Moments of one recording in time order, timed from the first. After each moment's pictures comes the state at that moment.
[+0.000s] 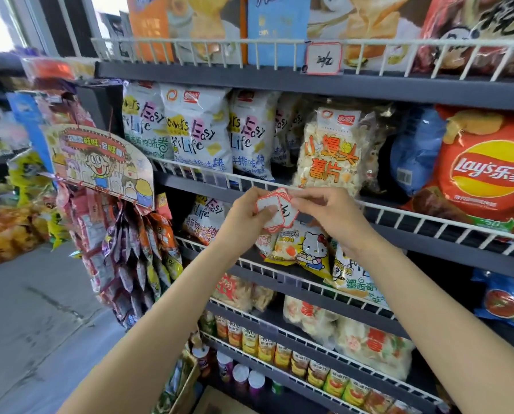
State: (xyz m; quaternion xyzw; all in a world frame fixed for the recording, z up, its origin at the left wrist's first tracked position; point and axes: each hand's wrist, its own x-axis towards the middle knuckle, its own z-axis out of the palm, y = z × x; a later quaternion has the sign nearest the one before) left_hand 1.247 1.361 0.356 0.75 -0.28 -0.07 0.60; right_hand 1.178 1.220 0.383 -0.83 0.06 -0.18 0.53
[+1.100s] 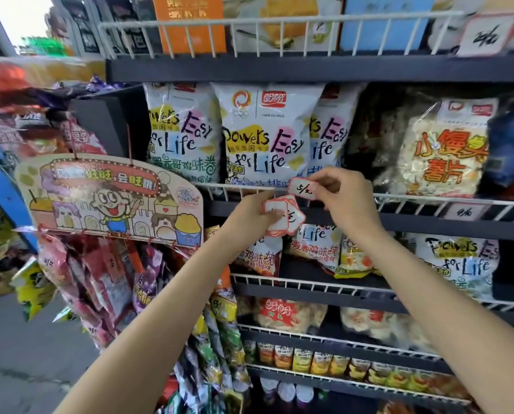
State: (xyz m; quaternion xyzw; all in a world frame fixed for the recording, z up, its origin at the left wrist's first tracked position) left_hand 1.446 1.467 0.350 0.78 -0.37 -0.19 0.47; right_hand 1.347 1.328 0.365 -0.84 0.18 -0.39 0.33
